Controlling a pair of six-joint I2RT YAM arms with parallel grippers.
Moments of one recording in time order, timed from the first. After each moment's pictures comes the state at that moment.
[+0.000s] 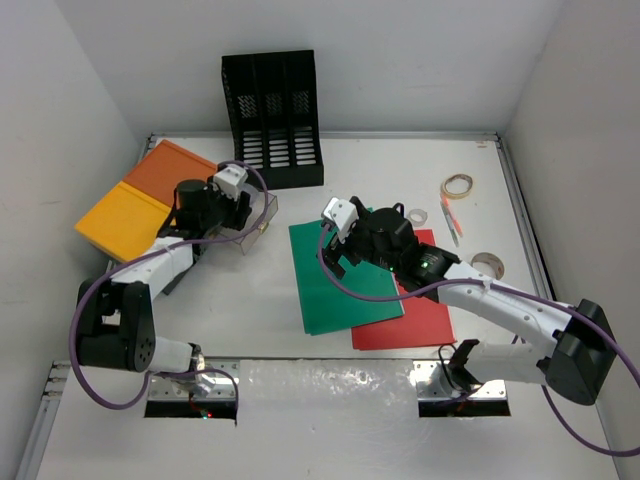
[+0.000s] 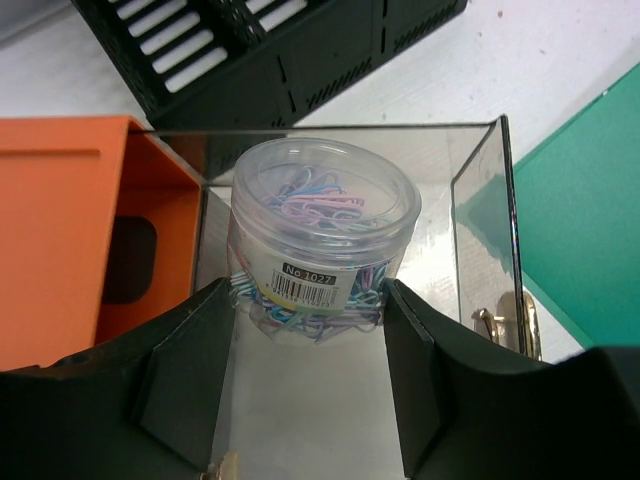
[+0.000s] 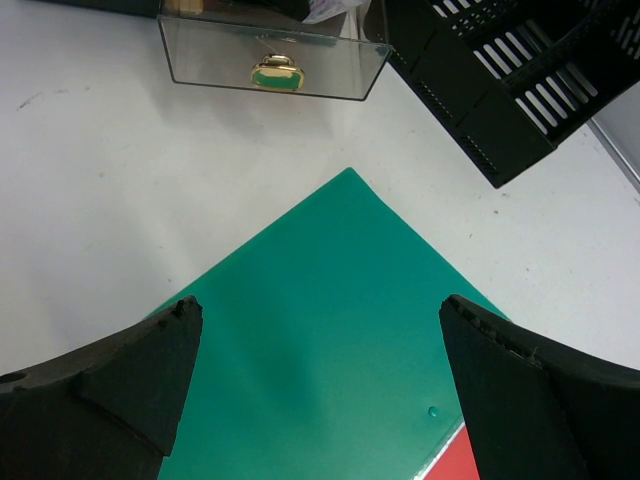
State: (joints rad) left arm -0.08 1.37 0.73 0.17 0.30 0.27; right arm 0.84 1.21 0.83 0.00 -0.04 -0.28
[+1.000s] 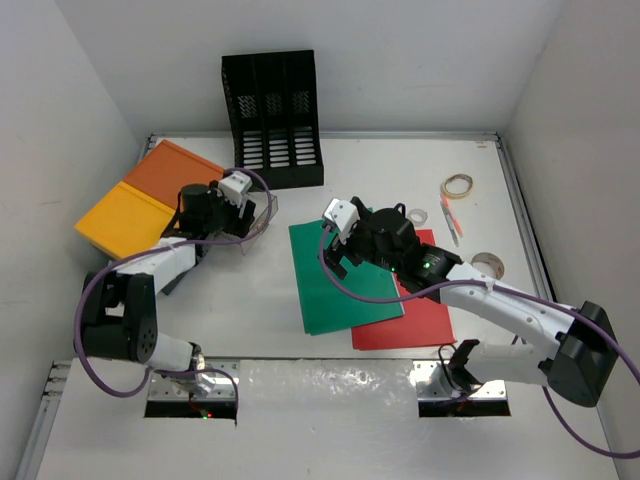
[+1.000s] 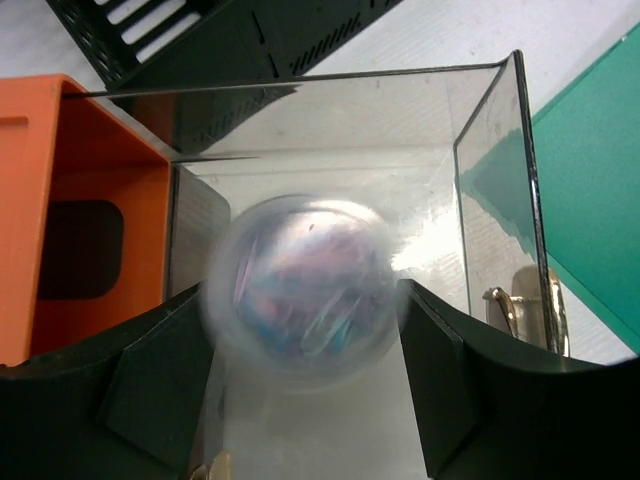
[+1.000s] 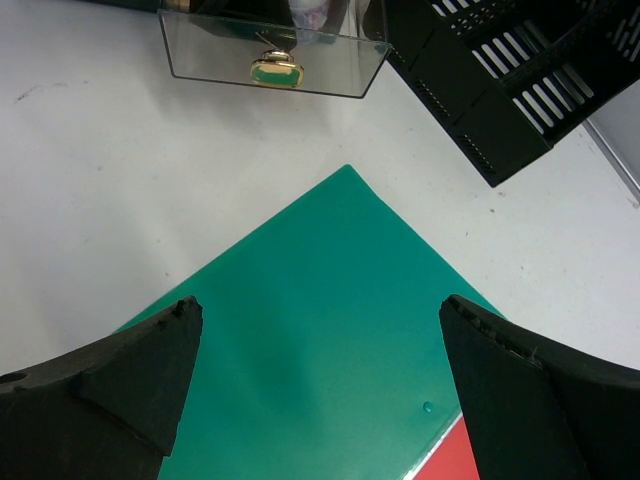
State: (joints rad) left arm -0.08 1.42 0.71 0.21 0.32 0.32; right arm 0.84 1.19 0.83 -0.02 -0.04 -0.29
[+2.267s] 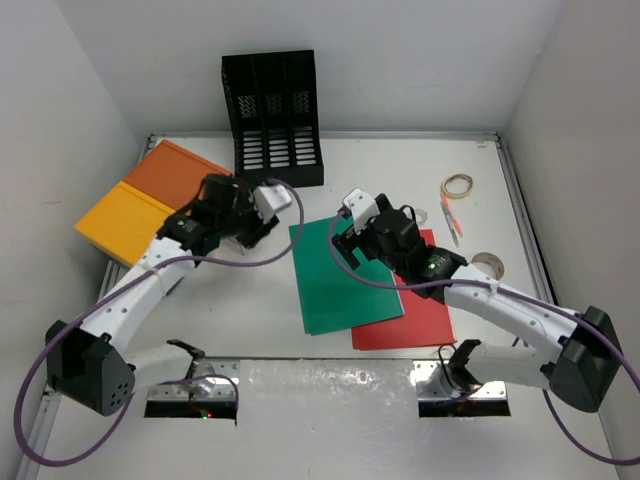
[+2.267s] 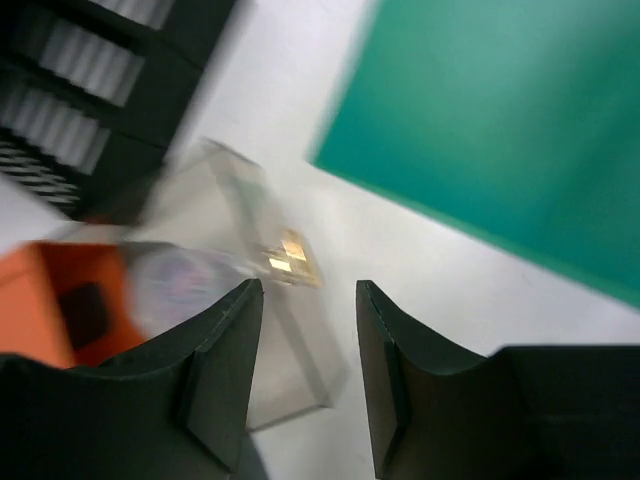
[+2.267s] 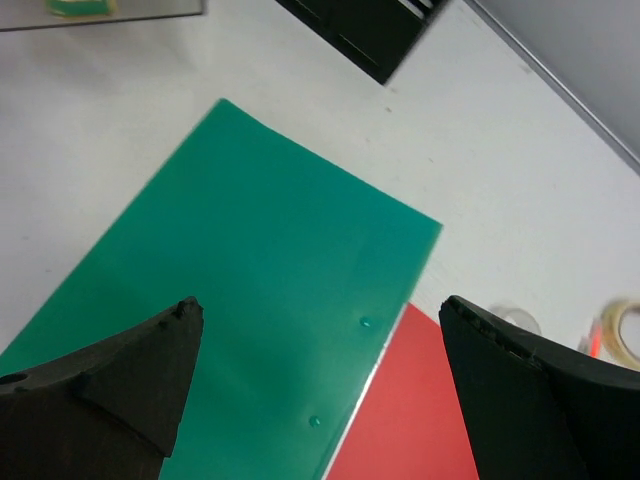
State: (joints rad) left arm -0.34 1.17 1.02 -0.50 0.29 0.55; right arm 0.81 1.16 0.79 -0.08 0.24 -0.21
